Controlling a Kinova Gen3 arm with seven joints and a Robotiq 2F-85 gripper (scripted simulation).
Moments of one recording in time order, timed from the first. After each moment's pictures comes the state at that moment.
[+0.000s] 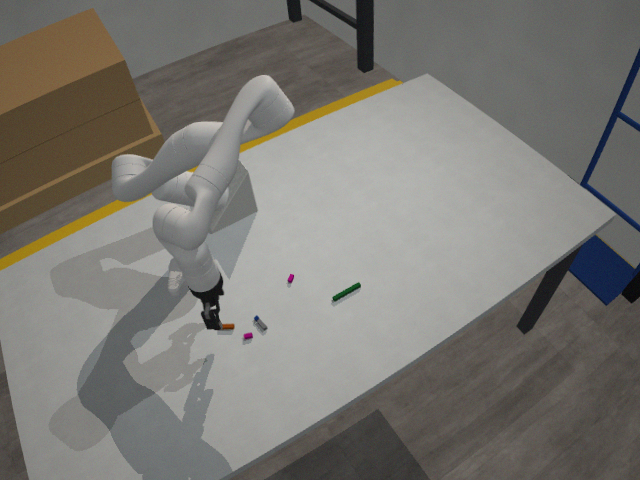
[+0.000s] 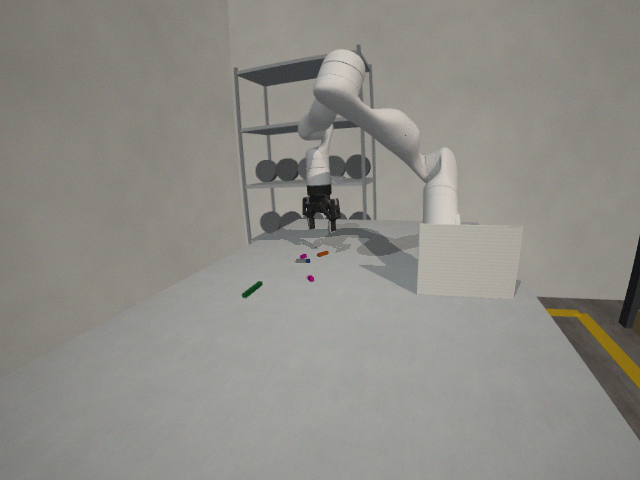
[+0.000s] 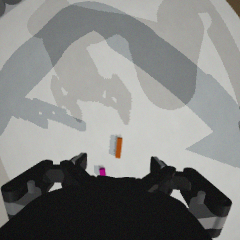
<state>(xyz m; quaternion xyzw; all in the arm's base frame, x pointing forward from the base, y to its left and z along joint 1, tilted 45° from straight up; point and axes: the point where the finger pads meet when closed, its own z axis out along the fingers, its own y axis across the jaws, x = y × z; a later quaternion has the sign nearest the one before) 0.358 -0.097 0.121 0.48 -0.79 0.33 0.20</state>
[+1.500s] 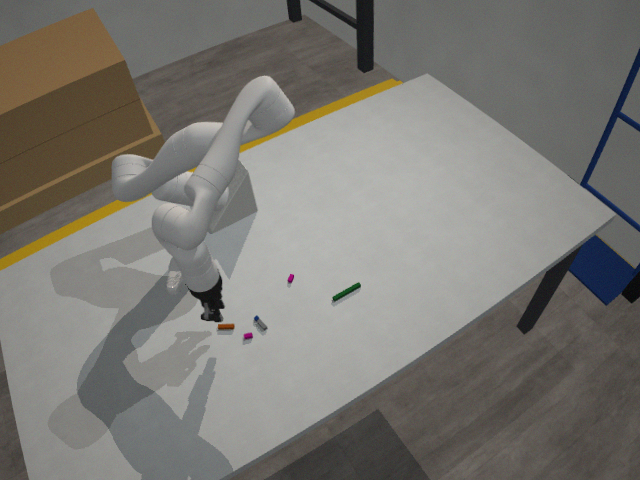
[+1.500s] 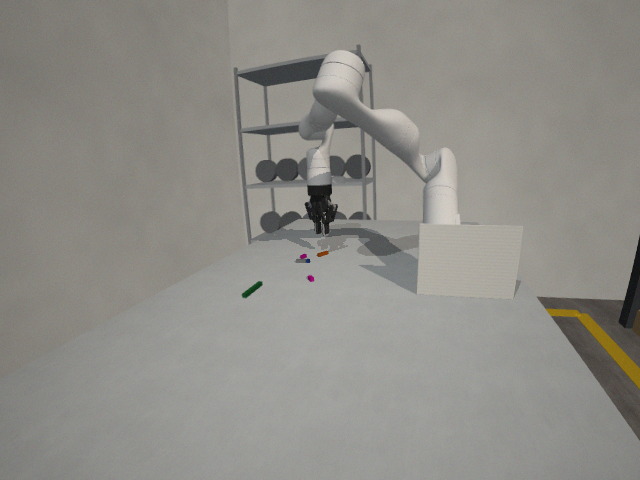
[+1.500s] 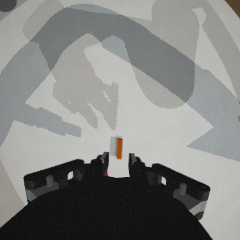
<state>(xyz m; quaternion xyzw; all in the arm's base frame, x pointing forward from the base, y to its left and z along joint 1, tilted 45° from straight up) 0.358 -0.099 0.123 0.46 -0.80 0.34 0.19</state>
